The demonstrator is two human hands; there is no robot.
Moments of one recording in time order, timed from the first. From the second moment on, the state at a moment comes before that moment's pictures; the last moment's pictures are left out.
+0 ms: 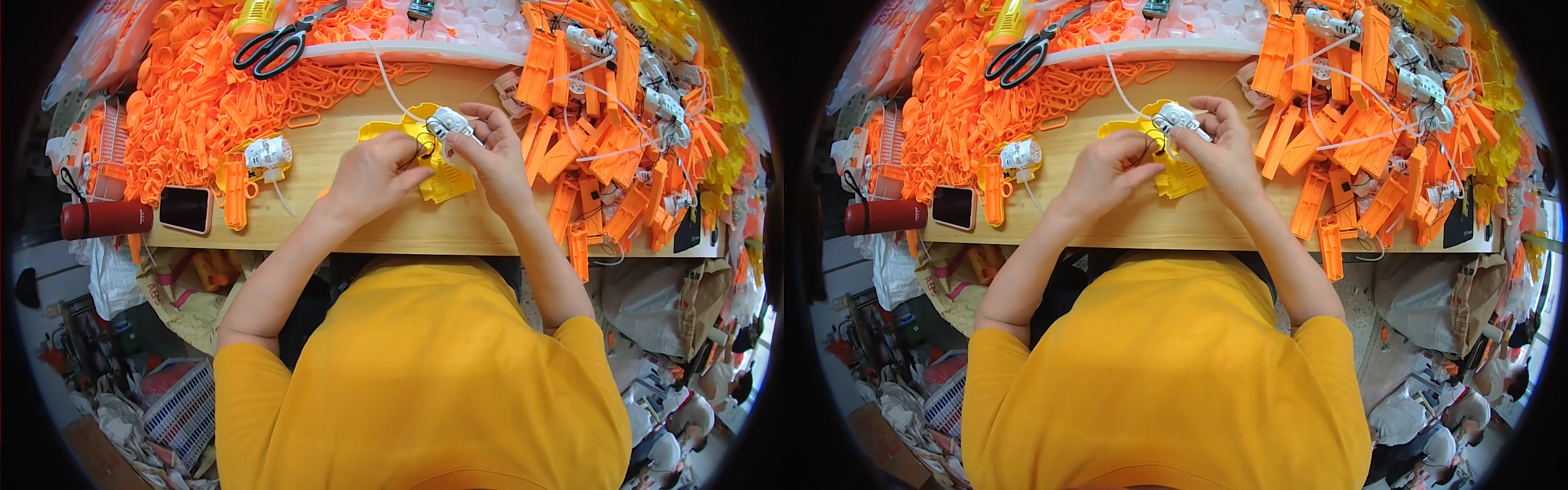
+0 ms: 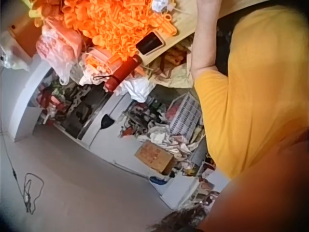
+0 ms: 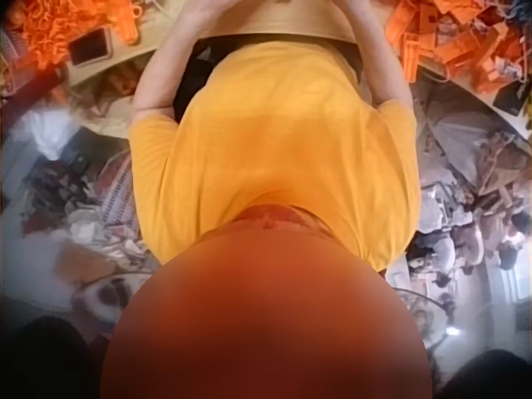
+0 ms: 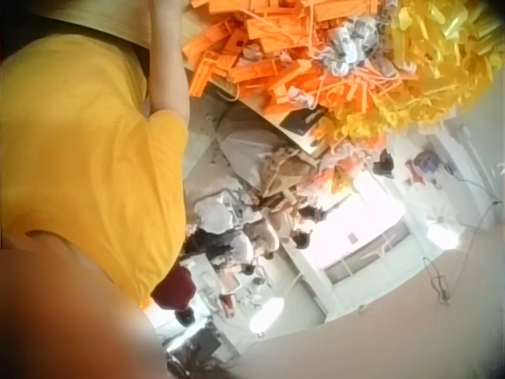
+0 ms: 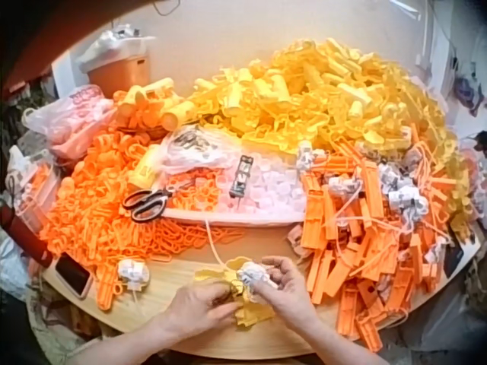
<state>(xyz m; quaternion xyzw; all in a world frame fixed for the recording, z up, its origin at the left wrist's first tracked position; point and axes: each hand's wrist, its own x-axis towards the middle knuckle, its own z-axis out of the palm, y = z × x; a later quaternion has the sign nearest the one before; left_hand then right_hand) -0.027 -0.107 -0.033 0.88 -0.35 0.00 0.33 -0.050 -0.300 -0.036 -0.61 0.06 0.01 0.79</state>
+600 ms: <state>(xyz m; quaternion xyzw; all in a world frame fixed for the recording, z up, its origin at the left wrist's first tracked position) -0.015 -0.114 -0.031 0.79 -0.24 -0.01 0.57 -0.093 -0.312 -0.042 -0.94 -0.13 -0.09 0.31</state>
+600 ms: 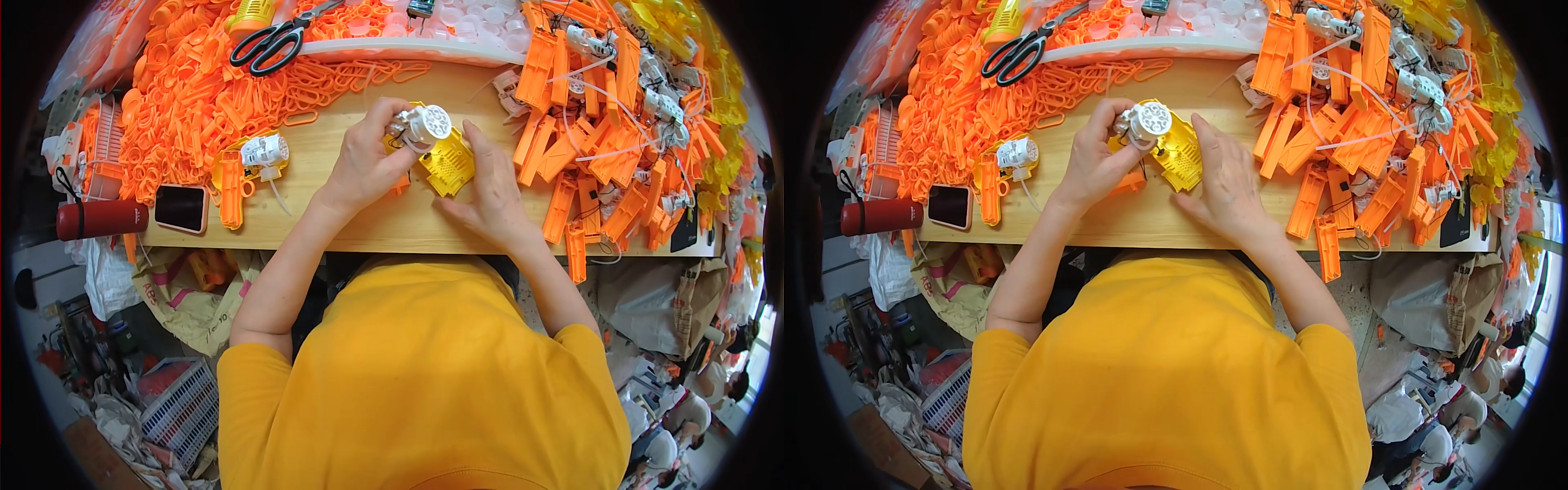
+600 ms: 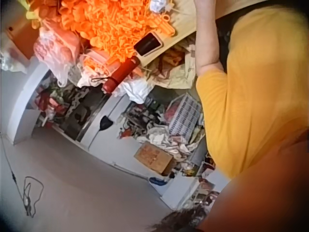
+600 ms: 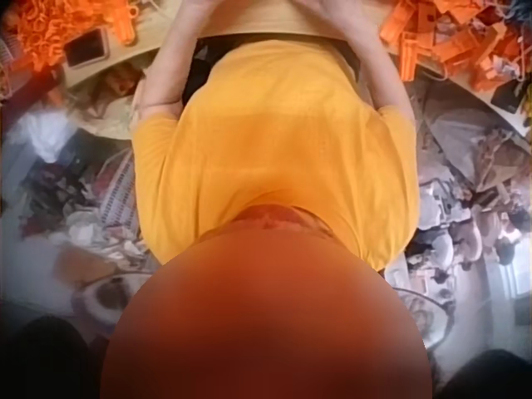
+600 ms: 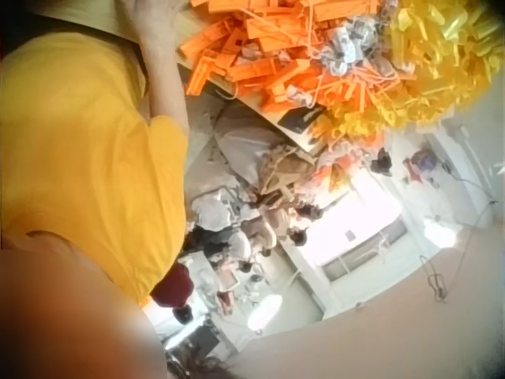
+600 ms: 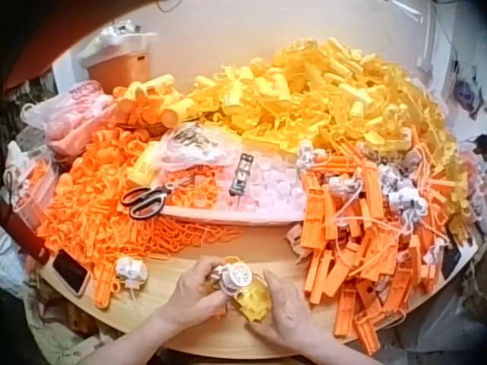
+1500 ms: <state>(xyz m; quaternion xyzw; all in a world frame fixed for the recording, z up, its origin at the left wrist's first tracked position) 0.005 -0.118 -0.025 0.59 -0.10 -0.14 0.79 -0.051 -0.294 -0.027 -0.70 -0.10 -0.14 0.70</state>
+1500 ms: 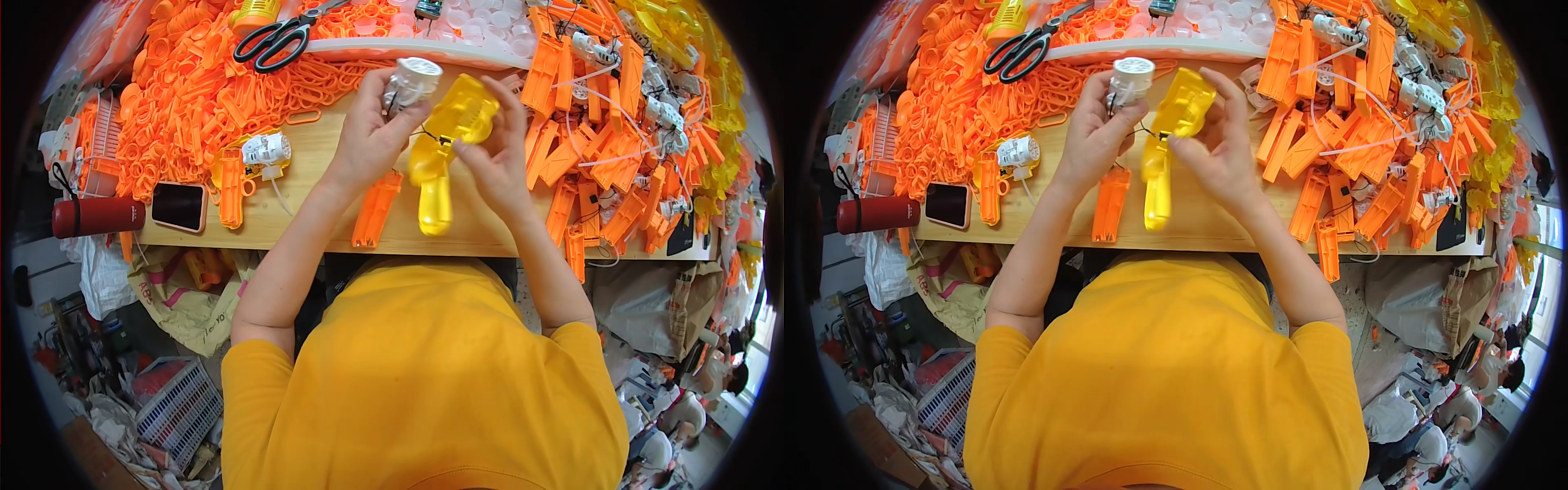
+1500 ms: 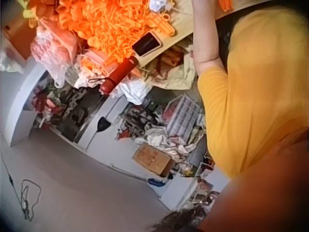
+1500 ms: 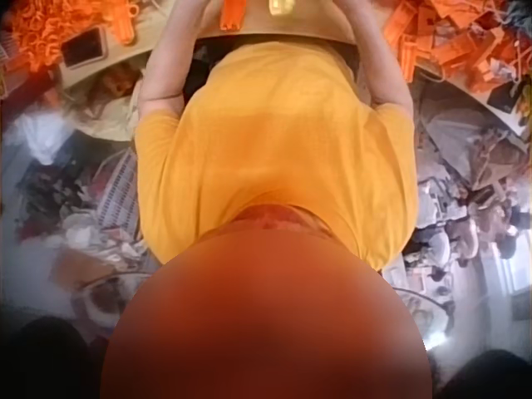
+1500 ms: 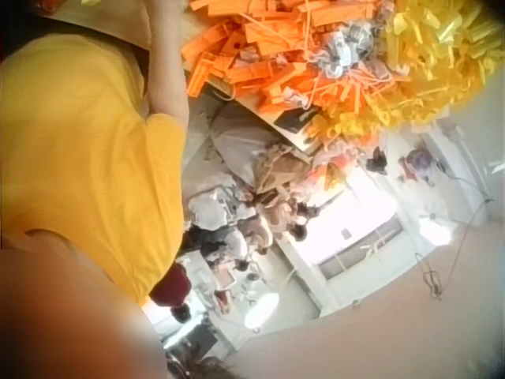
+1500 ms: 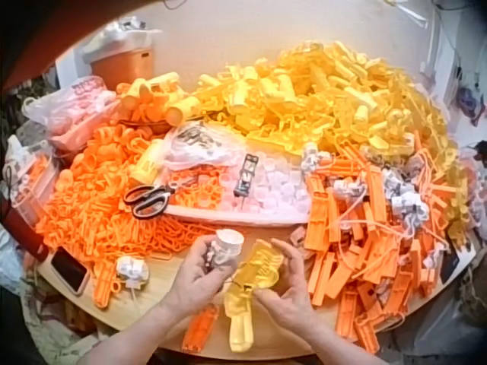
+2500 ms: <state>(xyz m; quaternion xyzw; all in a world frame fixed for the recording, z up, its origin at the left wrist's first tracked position) -0.020 -0.104 -0.028 0.69 -0.15 -0.06 0.71 -0.071 -0.263 -0.047 -0.68 -0.08 -0.10 0.72</state>
